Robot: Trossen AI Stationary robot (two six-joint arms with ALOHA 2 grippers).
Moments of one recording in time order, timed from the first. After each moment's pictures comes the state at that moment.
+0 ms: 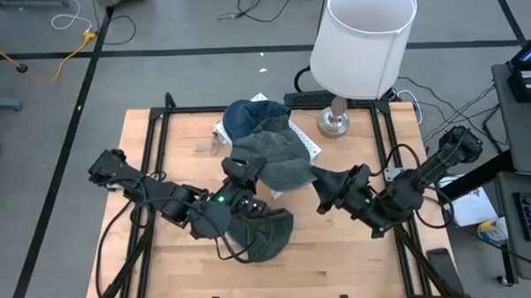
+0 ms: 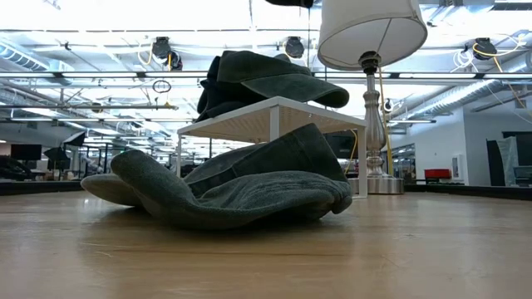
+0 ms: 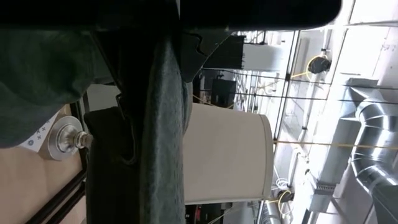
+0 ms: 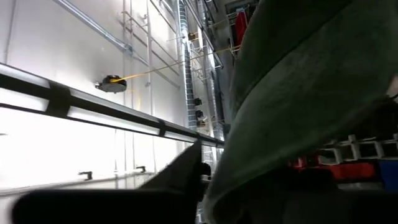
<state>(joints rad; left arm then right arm) -0.50 1.72 1.80 -0.31 -1.32 1.17 0.64 1.39 1.05 0.99 1.18 1.30</state>
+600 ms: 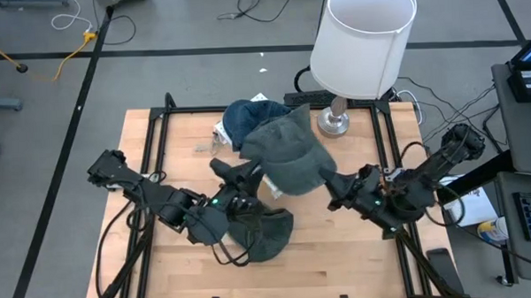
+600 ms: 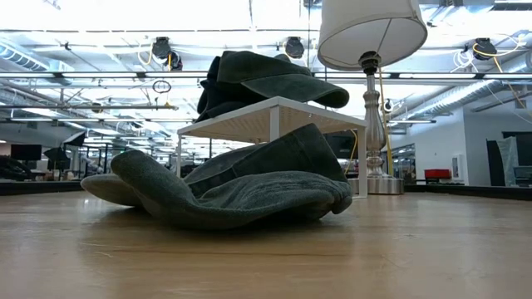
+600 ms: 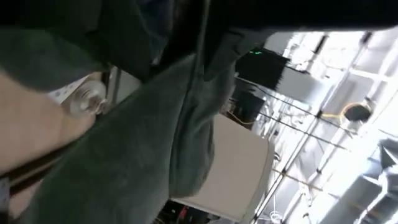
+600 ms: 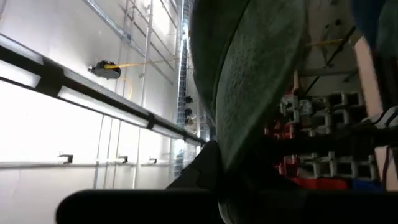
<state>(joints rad) -0.53 1.72 1.80 -0.32 -1.36 0.81 0.69 1.34 1.03 1.02 1.22 1.08</state>
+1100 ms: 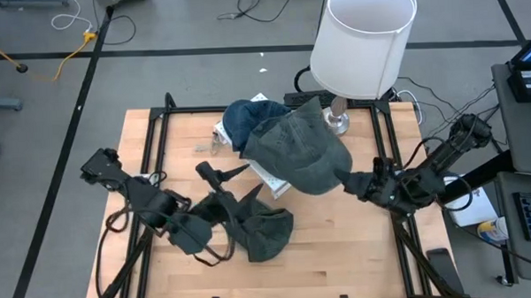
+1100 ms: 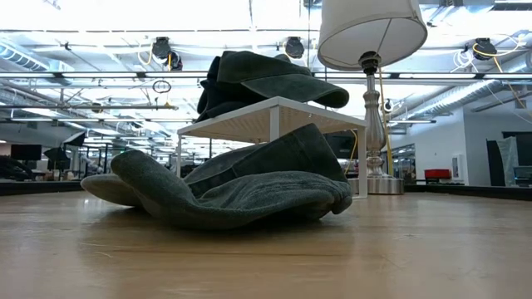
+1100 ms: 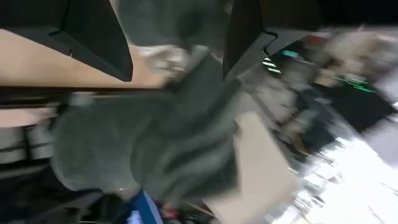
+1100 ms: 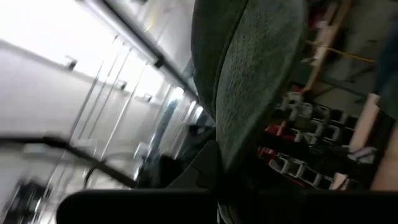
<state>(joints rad) -0.58 1.65 1.80 -0.48 -1.26 0.14 0.72 1.08 0.71 1.05 0.98 0.70</state>
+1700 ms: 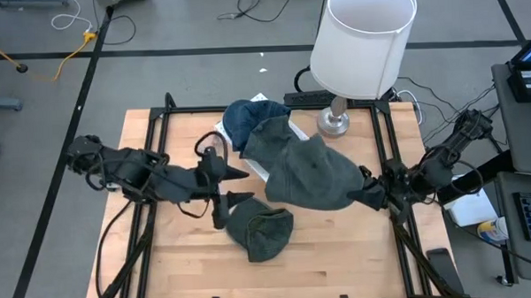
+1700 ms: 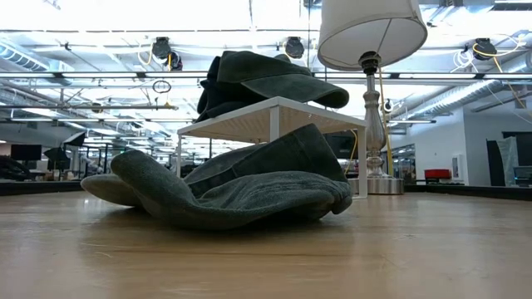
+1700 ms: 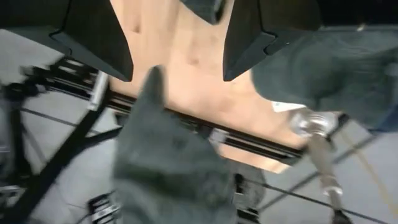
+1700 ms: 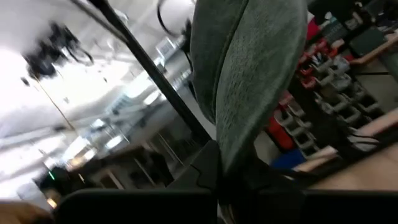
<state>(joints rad) -0.43 1.47 1.80 -0.78 -0.50 -0.48 0.72 0.77 0.58 0.60 0.57 0.51</state>
